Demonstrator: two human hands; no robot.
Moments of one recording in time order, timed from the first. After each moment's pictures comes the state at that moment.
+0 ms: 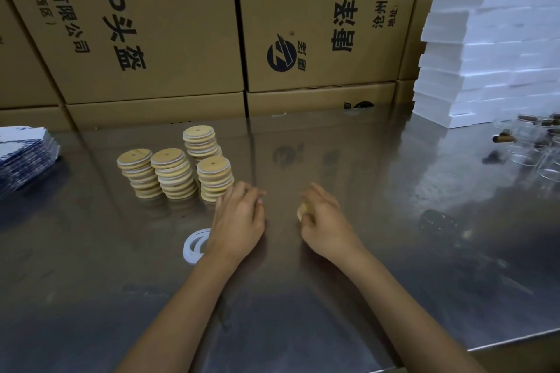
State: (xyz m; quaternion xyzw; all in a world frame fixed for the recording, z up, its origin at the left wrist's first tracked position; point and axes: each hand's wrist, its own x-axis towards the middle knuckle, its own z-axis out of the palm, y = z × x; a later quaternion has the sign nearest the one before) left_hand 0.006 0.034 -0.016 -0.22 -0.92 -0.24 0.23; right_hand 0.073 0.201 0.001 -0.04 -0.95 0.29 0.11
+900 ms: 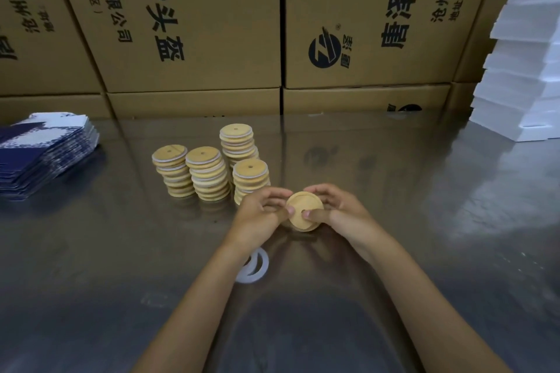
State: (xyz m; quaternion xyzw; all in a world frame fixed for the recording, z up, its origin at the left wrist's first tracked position) left_hand -0.023 0.012 0.002 -0.10 -0.76 -0.64 -0.03; right_hand 0.002 0.183 0.003 -0.01 -0.73 0.68 0.01
